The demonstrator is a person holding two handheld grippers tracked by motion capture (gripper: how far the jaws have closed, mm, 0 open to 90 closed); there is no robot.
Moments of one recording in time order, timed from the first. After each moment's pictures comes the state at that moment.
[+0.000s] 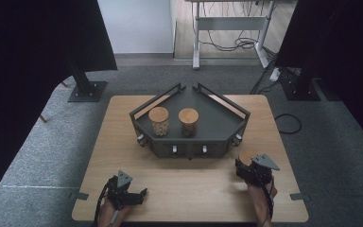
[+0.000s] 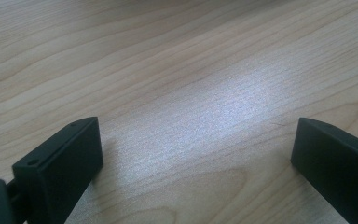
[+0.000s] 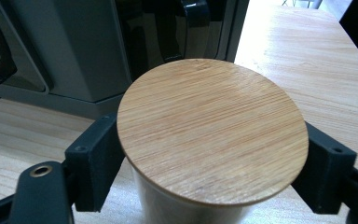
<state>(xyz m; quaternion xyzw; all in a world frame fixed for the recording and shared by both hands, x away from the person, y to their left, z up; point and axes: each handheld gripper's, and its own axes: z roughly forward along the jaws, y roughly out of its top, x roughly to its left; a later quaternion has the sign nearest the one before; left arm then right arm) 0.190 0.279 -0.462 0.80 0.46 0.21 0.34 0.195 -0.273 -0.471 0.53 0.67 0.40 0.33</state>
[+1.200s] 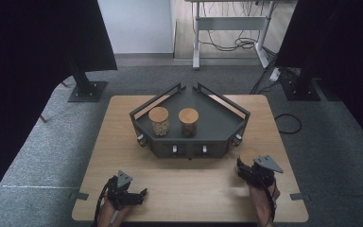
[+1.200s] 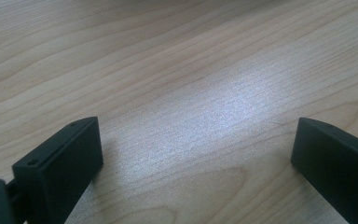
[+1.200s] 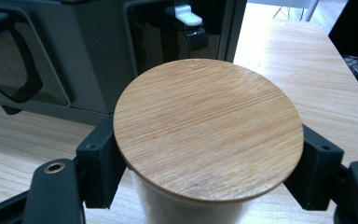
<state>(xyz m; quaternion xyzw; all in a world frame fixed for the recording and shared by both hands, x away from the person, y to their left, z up) 0.190 0.279 -0.462 0.80 0.46 0.20 0.34 0.178 -0.270 -0.455 0.53 0.66 0.41 0.34</state>
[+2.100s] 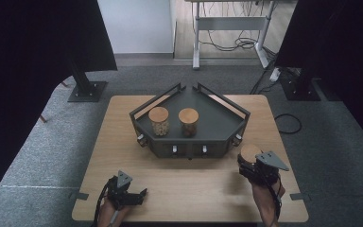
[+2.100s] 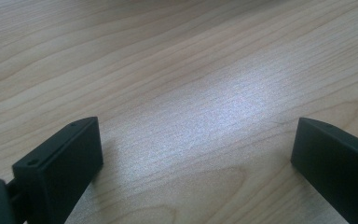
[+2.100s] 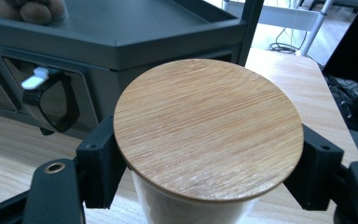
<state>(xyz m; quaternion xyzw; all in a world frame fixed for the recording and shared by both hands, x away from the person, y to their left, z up) 0.190 0.279 -0.462 0.80 0.46 0.20 0.34 0.165 -0.270 -0.416 0.50 0.67 0.42 0.35</state>
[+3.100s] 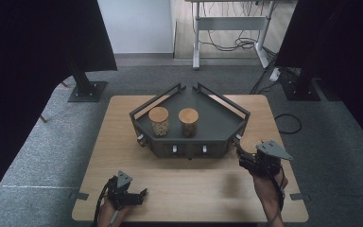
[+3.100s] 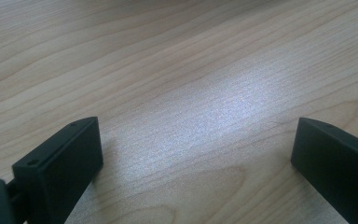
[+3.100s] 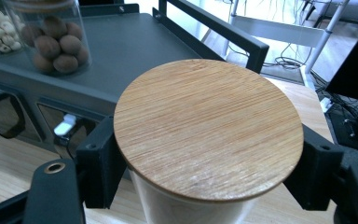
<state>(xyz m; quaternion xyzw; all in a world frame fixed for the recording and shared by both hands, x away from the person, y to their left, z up) 0.190 0.279 -0.462 0.80 0.46 0.20 0.34 0.170 -0.268 -0.373 0.48 0.68 0.44 0.35</state>
